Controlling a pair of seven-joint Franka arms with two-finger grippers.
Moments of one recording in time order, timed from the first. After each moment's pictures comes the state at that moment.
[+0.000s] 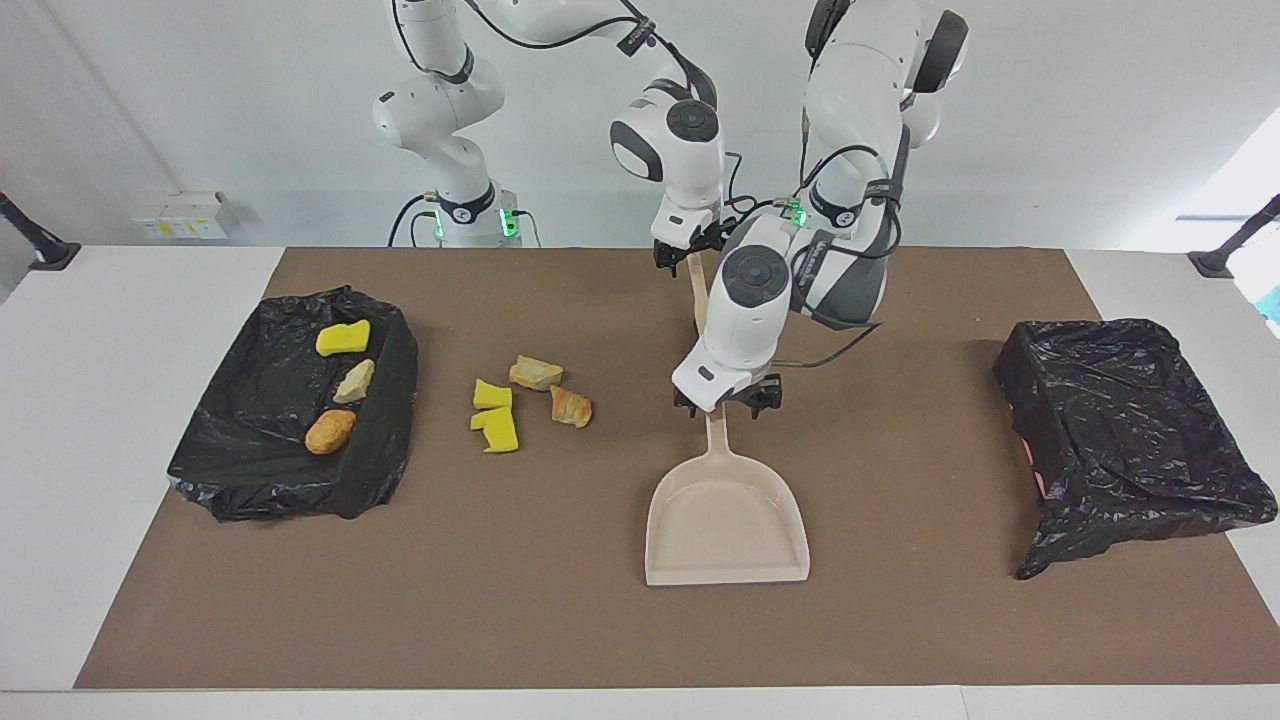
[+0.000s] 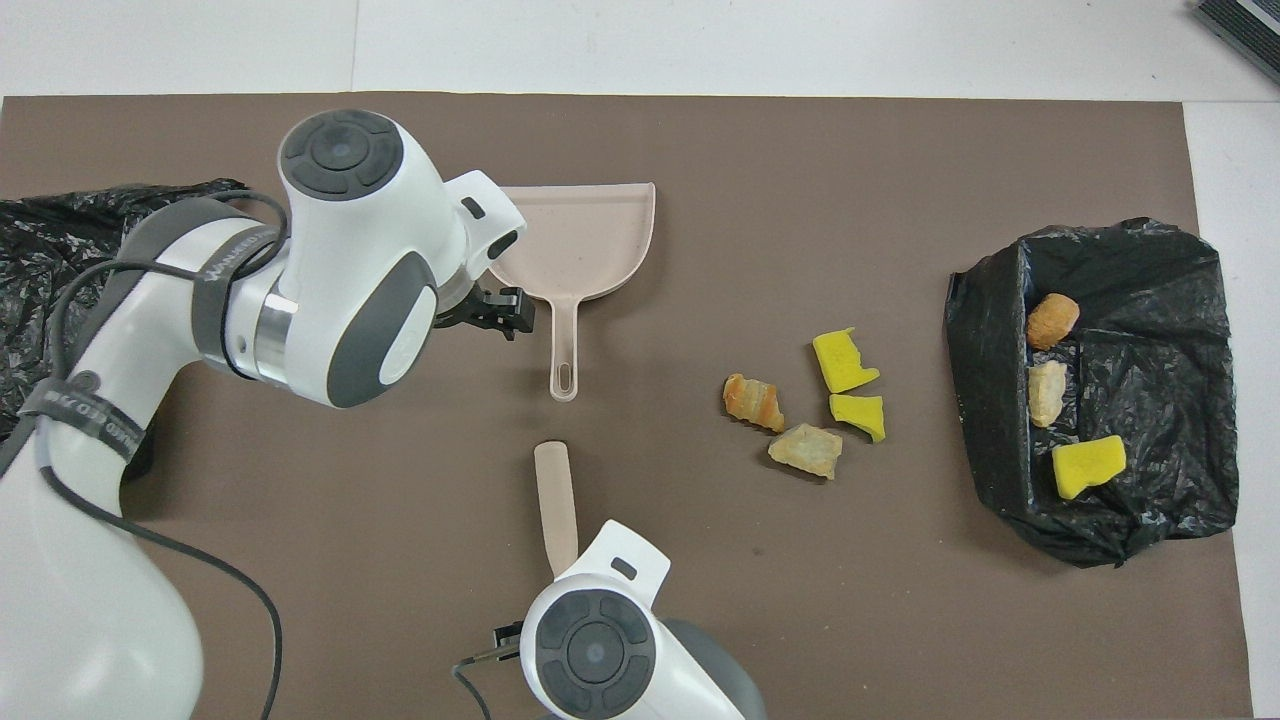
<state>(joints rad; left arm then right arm) -0.52 0.53 -0.07 -1.52 0.02 1.96 -0.49 0.66 0.11 0.29 -2.16 0.19 2.26 0.62</state>
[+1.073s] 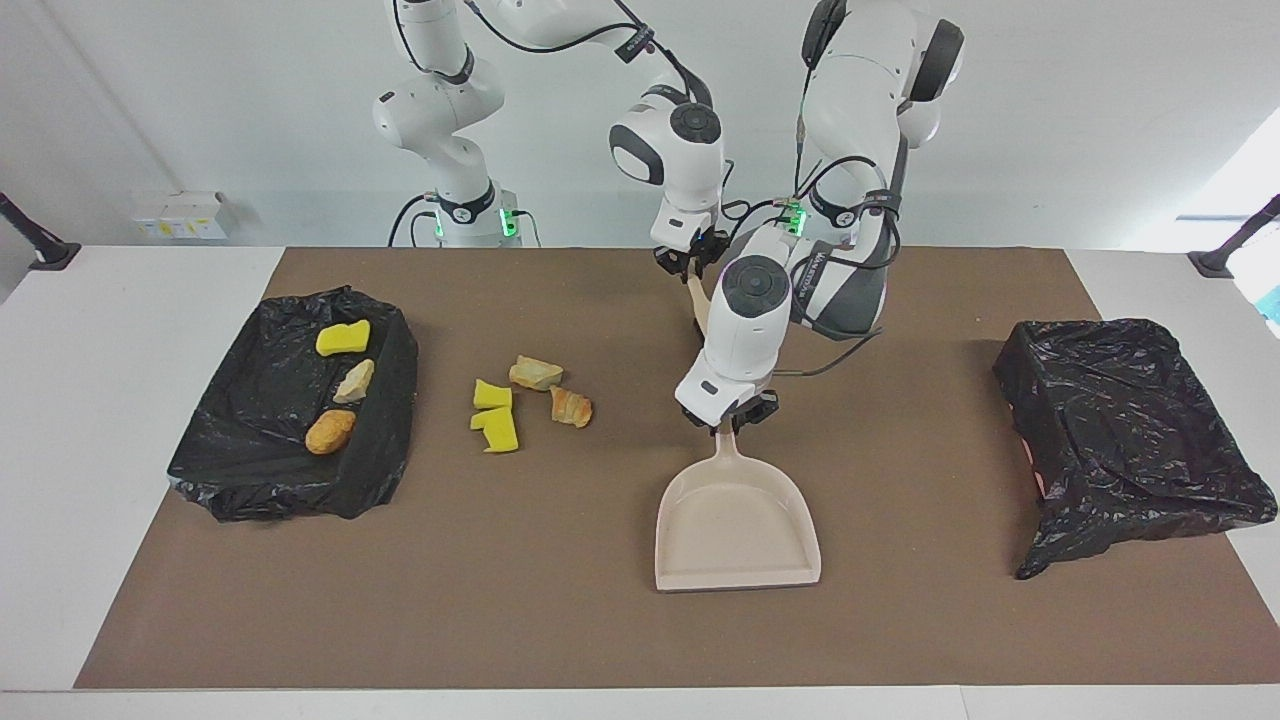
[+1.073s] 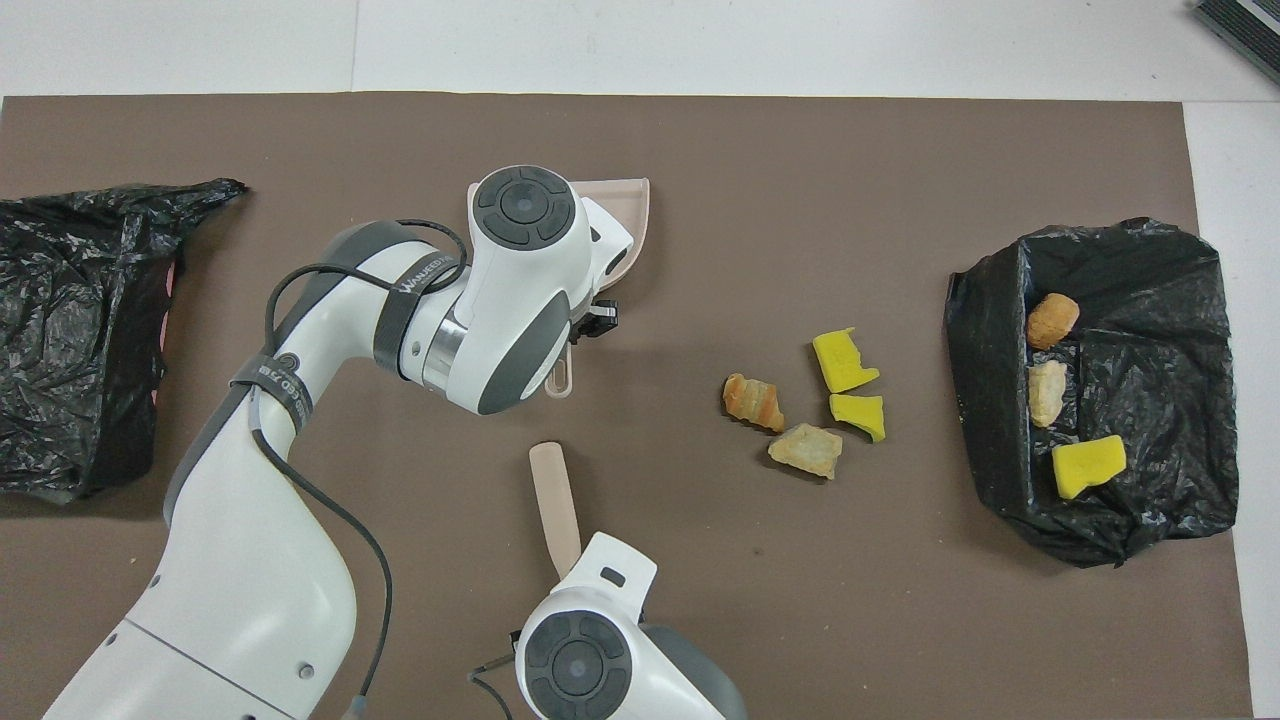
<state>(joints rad) -0.50 0.52 -0.04 -1.48 0.02 1.96 -0.52 0.66 0.12 0.29 -2.17 0.11 2.27 0.62</state>
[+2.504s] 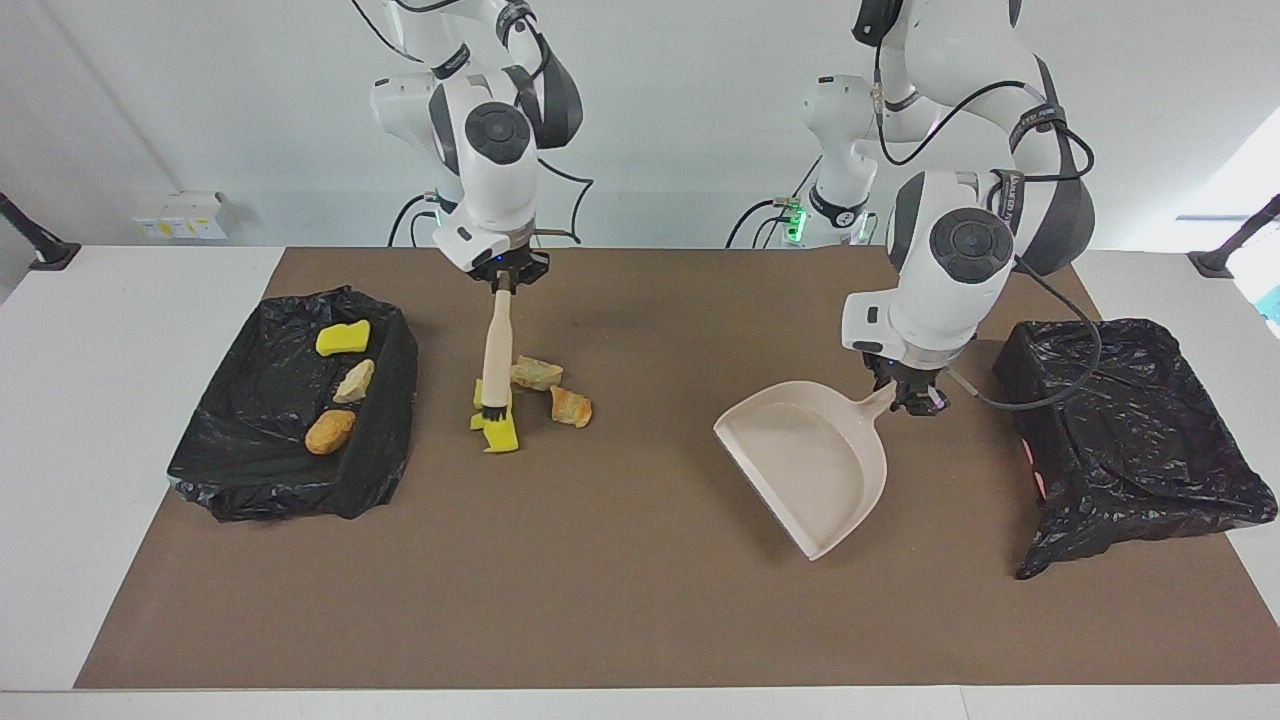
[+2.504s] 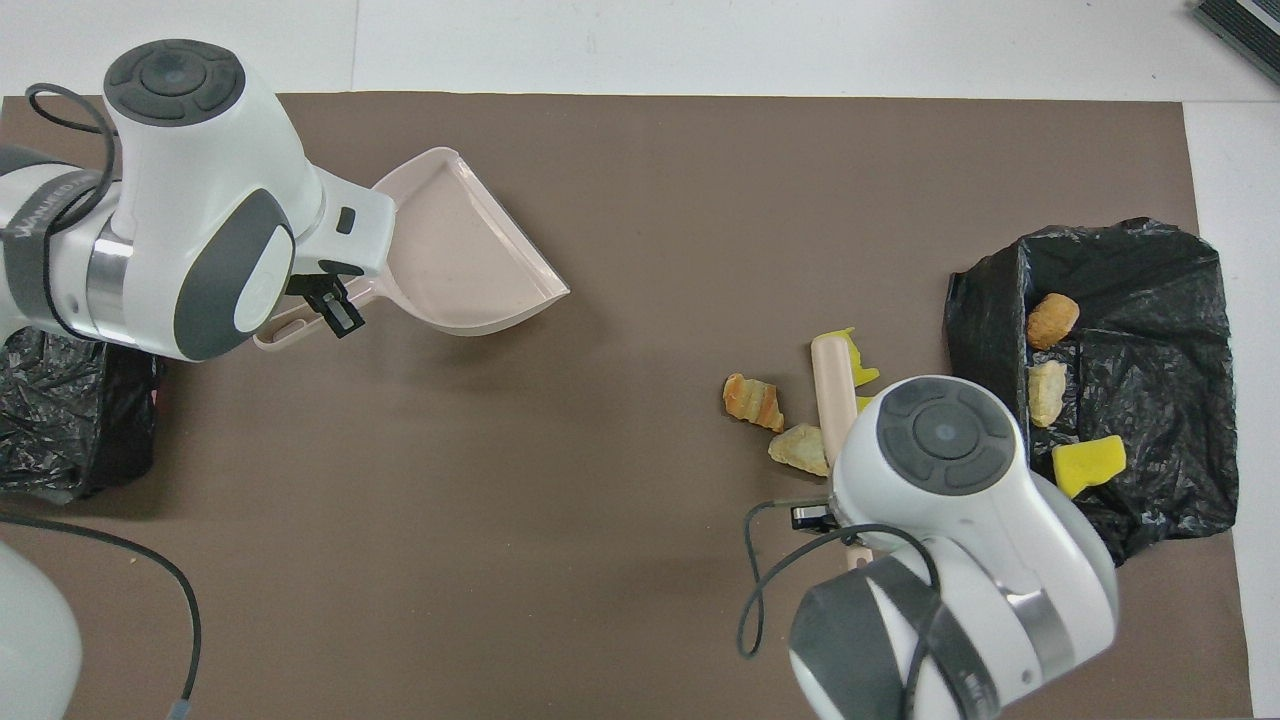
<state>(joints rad) -0.25 0.34 -0.04 -1.51 0.13 1.70 0.92 0.06 -0.13 0.27 -2.17 -0.09 1.78 0.34</state>
